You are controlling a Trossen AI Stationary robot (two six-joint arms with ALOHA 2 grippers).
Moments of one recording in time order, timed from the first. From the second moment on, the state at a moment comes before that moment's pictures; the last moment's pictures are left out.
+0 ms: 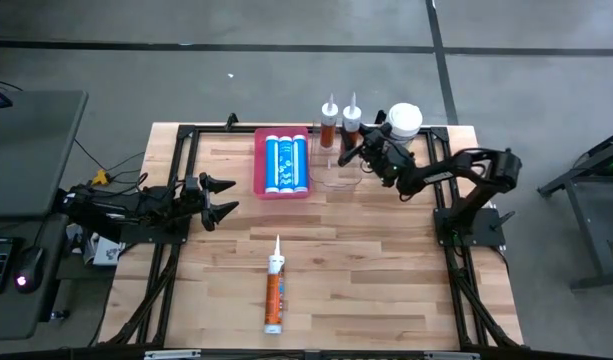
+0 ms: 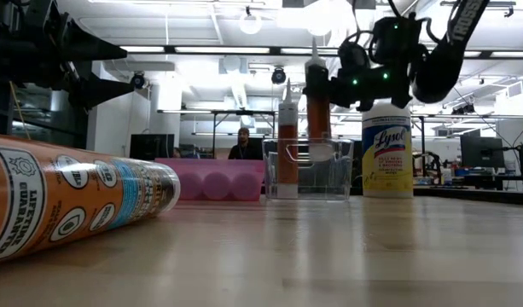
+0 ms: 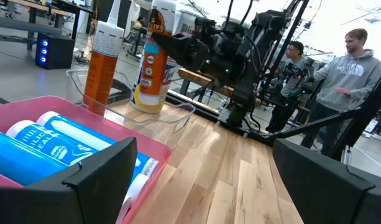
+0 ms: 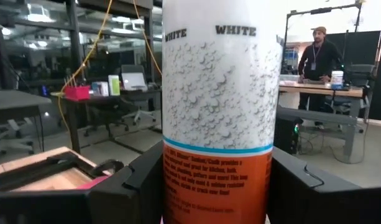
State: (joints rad) left arm -0.16 0.01 0.02 0.05 -0.45 -0.32; right arm -0.40 1.63 0.55 1.29 0.49 -0.06
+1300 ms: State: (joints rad) left arm -0.16 0.01 0.02 0.05 -0.45 -0.32; right arm -0.46 2.01 0.62 1.55 0.58 -0.05
